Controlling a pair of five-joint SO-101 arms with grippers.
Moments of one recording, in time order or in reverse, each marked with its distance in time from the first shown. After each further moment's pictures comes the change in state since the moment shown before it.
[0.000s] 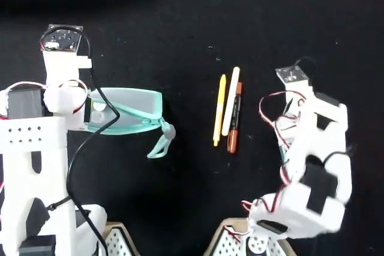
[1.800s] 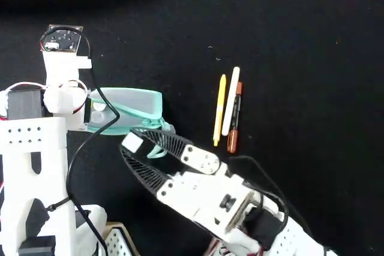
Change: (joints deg) left arm 0.0 0.0 0.2 -0.1 0.0; right arm -82.7 -98.1 45.4 -48.4 -23.2
